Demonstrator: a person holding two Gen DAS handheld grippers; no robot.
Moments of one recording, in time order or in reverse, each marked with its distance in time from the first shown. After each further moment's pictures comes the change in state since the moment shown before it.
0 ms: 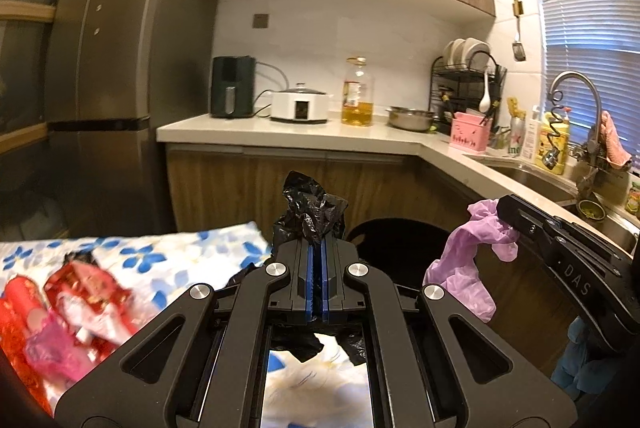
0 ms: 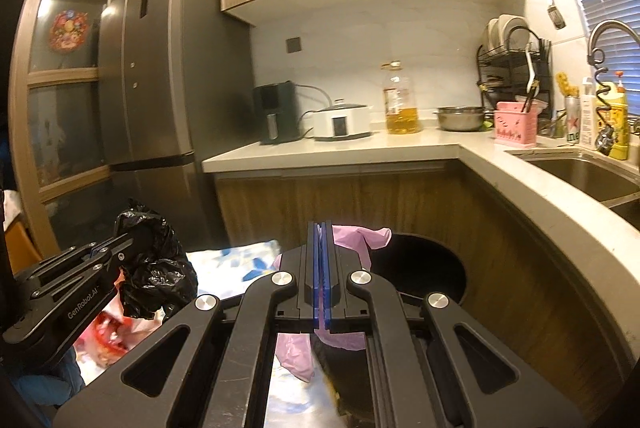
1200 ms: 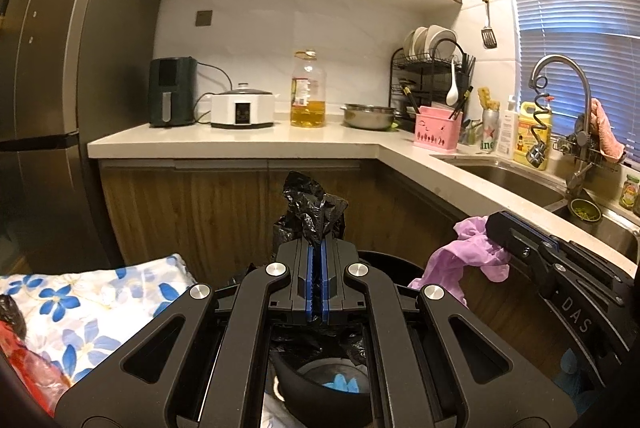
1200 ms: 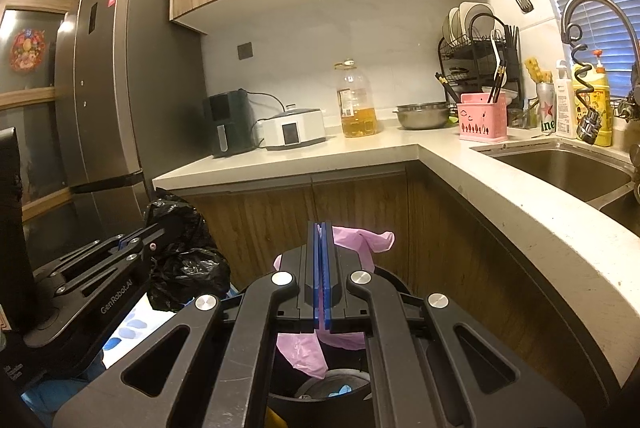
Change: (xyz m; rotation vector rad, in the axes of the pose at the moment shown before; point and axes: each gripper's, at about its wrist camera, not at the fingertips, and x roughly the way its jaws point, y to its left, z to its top) left arm 0.128 -0.070 0.020 0.045 -0.006 -0.141; right arm 0.061 -0.073 0.002 0.065 -0.012 -0.094
